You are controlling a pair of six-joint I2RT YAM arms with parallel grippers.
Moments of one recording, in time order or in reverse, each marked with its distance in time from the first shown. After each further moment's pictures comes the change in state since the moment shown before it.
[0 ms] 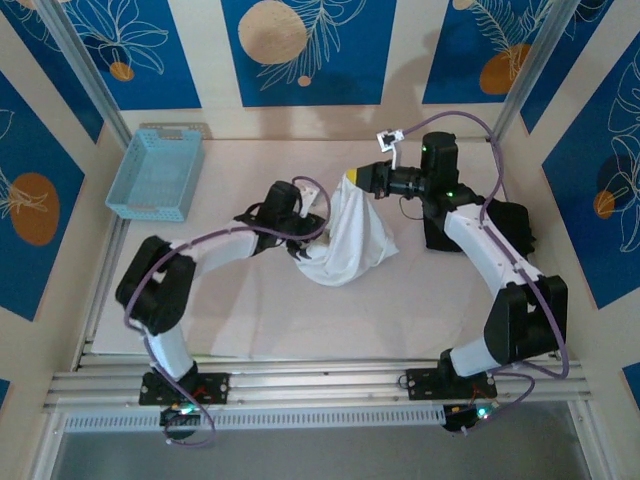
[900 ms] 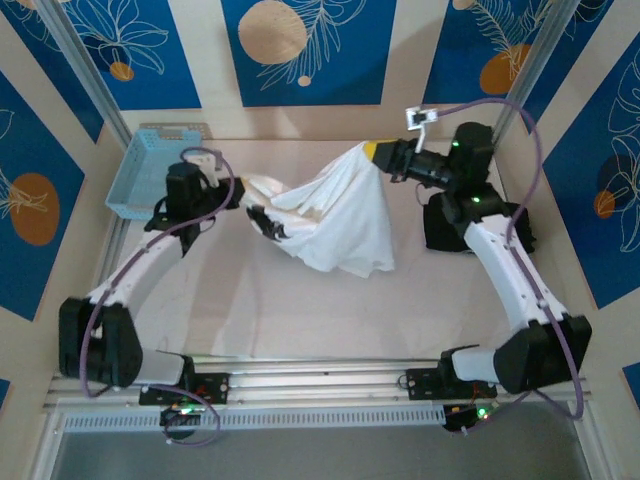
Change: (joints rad) left arm 0.433 -0.405 -0.198 -0.003 0.161 -0.287; right arm -0.010 -0.129 0.052 0.062 0.075 0.142
